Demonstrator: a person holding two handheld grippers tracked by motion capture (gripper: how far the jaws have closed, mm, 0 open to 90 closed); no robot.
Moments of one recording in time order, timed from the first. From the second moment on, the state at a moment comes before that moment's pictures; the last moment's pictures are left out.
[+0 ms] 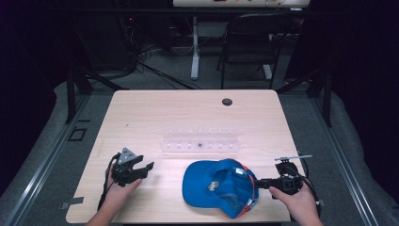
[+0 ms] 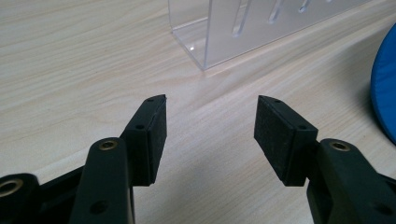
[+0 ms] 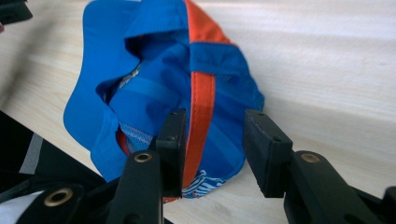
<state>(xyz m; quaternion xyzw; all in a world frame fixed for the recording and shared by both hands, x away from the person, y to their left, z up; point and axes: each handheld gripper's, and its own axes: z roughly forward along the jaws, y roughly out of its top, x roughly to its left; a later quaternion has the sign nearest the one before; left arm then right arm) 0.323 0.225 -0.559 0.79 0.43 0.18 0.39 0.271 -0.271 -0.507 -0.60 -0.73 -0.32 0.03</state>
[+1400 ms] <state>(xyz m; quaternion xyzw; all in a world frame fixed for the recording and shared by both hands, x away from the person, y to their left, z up) 0.323 0.225 -0.559 0.79 0.43 0.19 0.39 0.278 -0.256 -0.517 -0.59 -0.73 -0.33 0.11</state>
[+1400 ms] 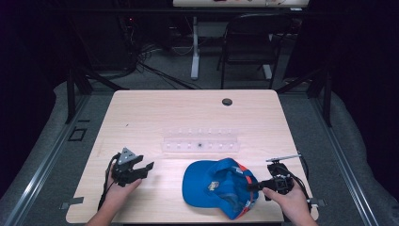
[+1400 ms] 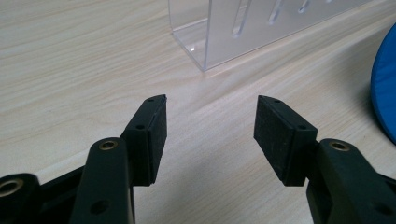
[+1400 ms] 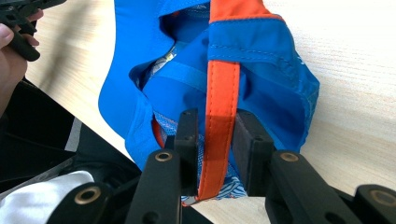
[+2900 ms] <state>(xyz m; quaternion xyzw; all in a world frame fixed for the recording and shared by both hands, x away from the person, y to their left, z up) 0.323 0.224 -0.560 0.80 0.43 0.18 0.39 0.300 -0.245 -0.452 -0.62 -0.73 -0.26 0.11</state>
